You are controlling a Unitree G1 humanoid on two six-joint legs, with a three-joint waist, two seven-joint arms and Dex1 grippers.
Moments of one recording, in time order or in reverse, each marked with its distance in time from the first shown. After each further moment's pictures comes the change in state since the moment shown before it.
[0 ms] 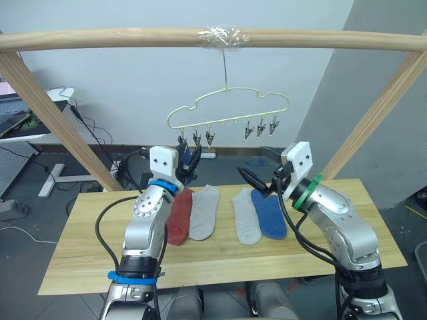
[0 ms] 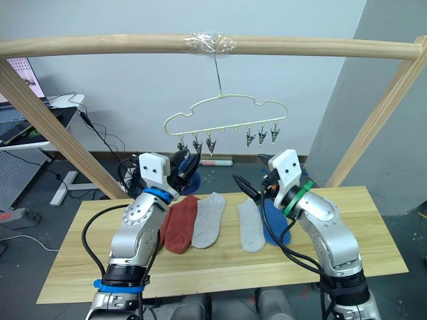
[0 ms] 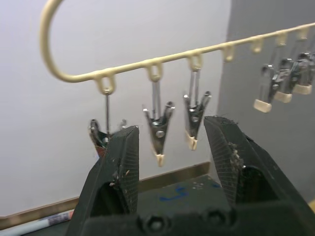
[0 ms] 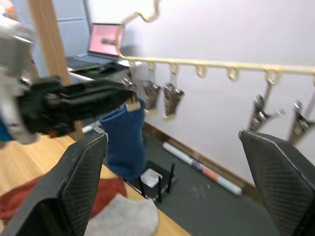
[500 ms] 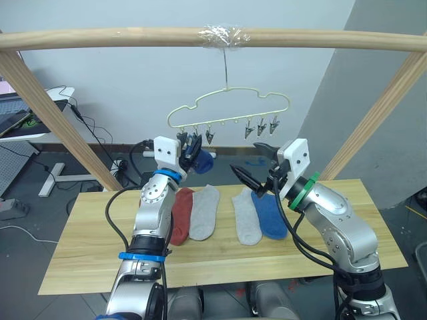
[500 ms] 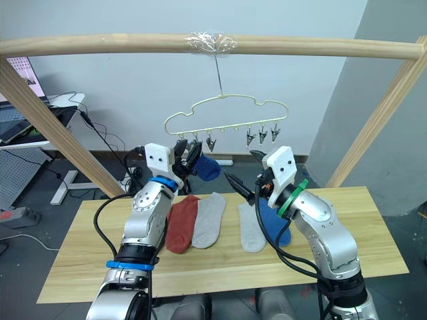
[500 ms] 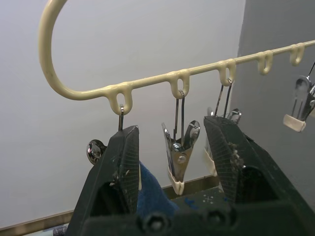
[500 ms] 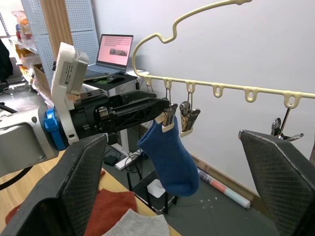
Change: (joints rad) left arm -0.137 -0.024 0.017 0.238 0.022 -0.134 -0.011; right arm -0.009 0.013 0.017 -0.063 0.012 0.040 -0.058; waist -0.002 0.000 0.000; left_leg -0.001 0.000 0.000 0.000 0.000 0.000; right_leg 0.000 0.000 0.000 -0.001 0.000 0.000
